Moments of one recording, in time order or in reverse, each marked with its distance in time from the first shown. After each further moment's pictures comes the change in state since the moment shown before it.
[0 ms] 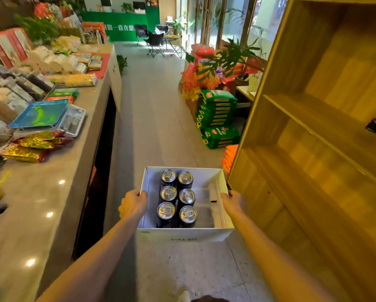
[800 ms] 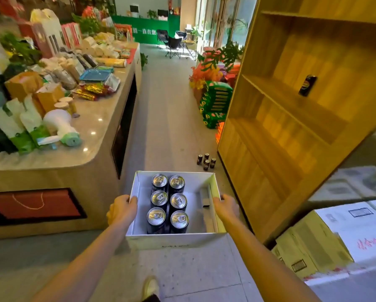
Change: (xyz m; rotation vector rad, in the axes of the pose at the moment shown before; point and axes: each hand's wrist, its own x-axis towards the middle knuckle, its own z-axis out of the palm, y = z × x) left_hand -0.637 -0.281 -0.108 -0.044 0.090 -0.065; right_hand -0.545 0.343 -0.191 -0.010 -0.103 -0.059
